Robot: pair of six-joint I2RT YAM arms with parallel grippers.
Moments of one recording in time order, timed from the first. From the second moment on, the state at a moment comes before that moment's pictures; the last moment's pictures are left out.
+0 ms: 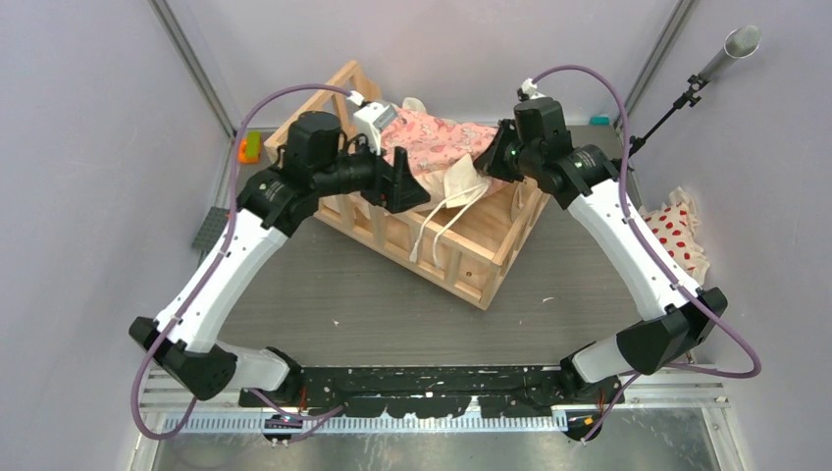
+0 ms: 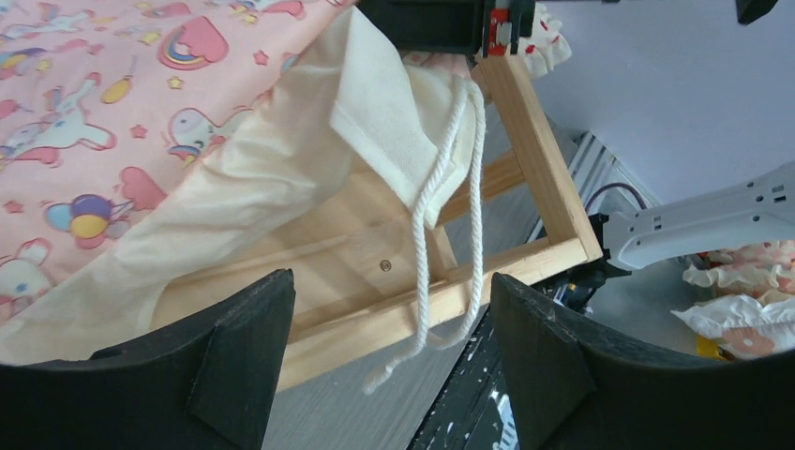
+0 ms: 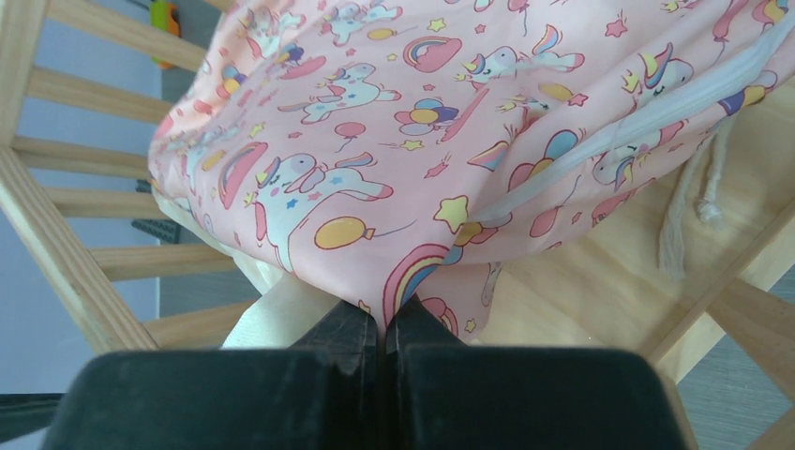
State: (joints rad) left arm -0.57 1.32 1.61 -0.66 0.47 -0.25; right arm 0.48 1.45 1.63 -0.77 0.04 0.63
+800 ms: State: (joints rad) left arm -0.77 1.50 1.59 -0.59 0.51 -0.21; right arm 0.46 1.48 1.66 -0.78 -0.04 0.68
